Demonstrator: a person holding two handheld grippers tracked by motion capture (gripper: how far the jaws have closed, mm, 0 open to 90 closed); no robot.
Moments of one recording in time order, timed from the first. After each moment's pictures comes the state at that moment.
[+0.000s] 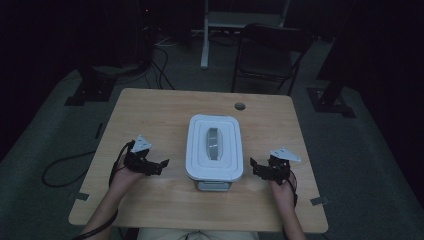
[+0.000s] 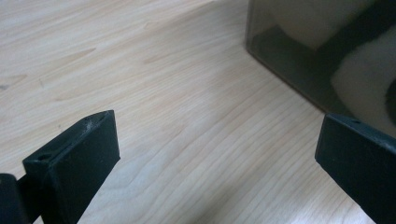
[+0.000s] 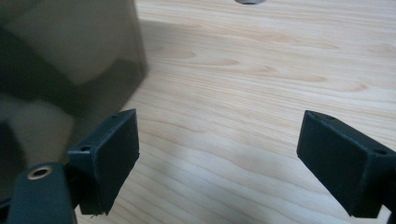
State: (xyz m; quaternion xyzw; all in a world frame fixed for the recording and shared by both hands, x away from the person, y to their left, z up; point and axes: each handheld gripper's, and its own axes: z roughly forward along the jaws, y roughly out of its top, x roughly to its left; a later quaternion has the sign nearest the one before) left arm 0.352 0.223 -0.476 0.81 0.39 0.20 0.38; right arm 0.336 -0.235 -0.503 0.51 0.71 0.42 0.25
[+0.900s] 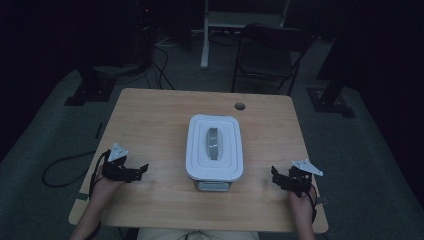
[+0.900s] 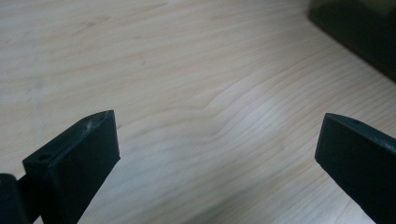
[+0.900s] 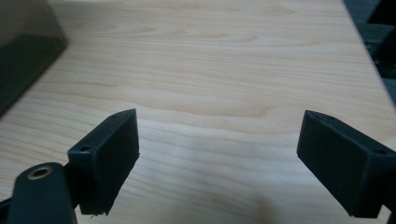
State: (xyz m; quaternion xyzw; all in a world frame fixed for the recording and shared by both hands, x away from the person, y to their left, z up) left arm 0.327 0.284 -0.493 0.78 0.46 0.22 0.38; right arm 0.300 -0.287 -0.510 0.58 0.66 0.37 0.29
